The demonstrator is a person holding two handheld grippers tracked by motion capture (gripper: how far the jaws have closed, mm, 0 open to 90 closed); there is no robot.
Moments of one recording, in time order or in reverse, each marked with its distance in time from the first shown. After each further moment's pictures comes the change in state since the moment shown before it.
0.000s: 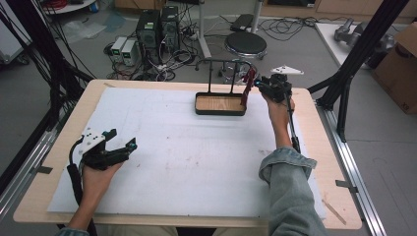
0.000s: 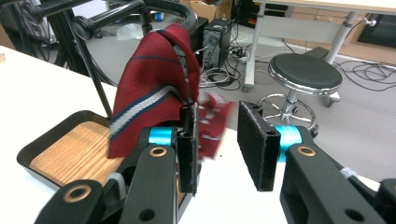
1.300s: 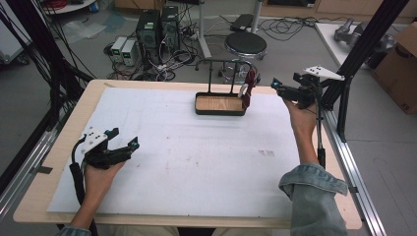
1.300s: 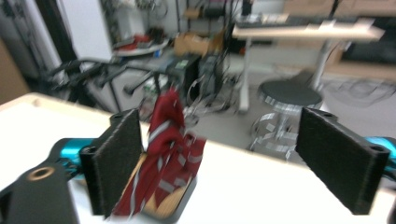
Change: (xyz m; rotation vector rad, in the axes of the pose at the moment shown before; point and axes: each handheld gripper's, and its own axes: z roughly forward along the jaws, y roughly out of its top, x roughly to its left) left arm -0.004 0.002 0.004 -0.008 -0.010 0.005; right arm -0.011 0.018 -0.098 -0.130 -0.012 0.081
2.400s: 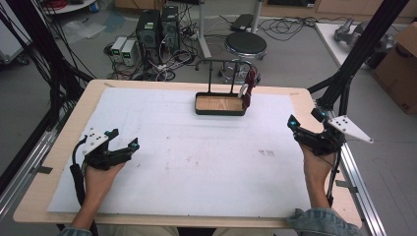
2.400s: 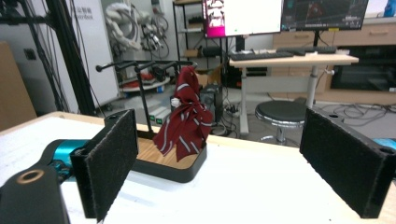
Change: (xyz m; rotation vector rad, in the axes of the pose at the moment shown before) left arm -0.002 -0.002 -0.001 0.006 0.018 0.010; right arm 0.017 -0.081 -0.107 -0.194 -0.008 0.043
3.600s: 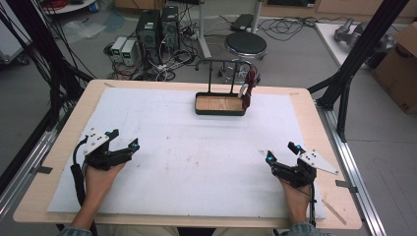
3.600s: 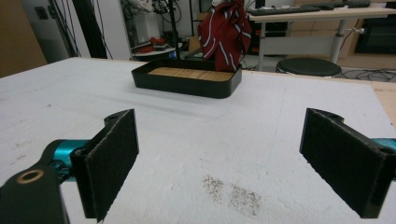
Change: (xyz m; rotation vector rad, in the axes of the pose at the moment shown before) left arm 0.001 -0.002 0.002 0.014 0.000 0.005; right arm 0.039 -0.096 -0.017 0.128 0.046 -0.011
